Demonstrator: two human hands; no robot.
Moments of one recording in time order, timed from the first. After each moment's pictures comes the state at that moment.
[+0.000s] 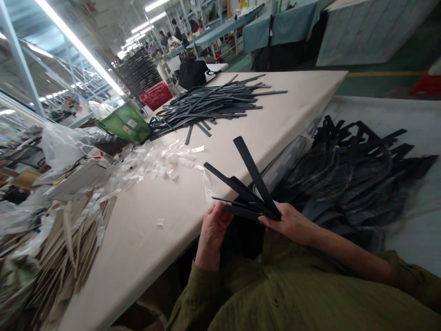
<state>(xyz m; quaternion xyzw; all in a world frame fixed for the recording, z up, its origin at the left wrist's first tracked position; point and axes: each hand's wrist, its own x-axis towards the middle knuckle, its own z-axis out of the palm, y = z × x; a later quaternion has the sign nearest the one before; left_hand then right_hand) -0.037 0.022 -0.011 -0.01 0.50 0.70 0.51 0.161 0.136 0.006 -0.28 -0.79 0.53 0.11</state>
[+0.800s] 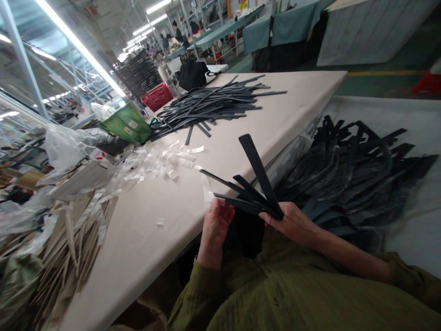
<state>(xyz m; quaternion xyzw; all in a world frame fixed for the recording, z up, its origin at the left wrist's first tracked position) -0.030 0.031 -0.014 -0.06 0.48 0.72 0.49 0.165 0.134 0.001 -0.29 -0.81 0.48 0.18</state>
